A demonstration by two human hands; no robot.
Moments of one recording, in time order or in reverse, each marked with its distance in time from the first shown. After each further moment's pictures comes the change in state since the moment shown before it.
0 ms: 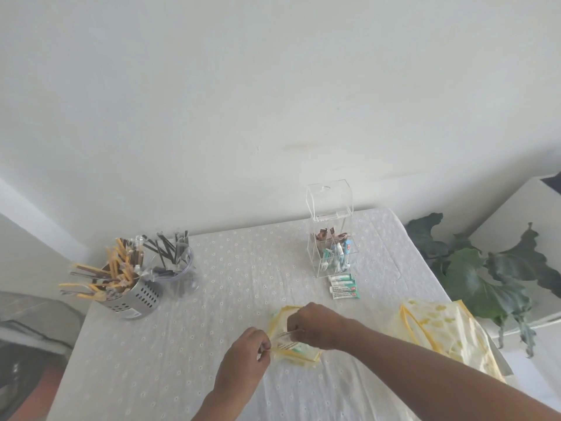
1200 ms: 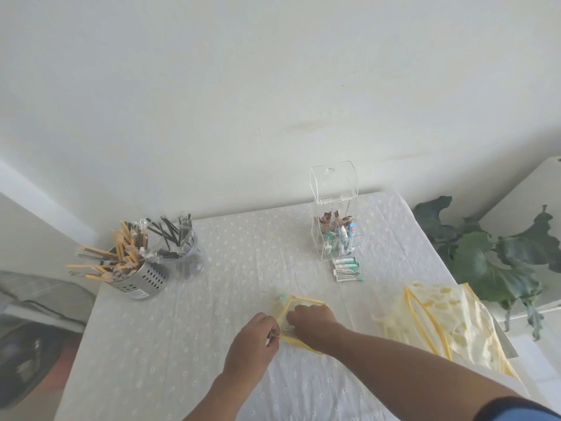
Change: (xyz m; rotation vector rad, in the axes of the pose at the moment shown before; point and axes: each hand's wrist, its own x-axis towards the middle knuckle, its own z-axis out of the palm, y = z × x) left_hand -0.008 0.009 0.010 0.016 -0.004 0.007; right_hand 0.017 -0.010 0.060 -0.360 -0.022 0.124
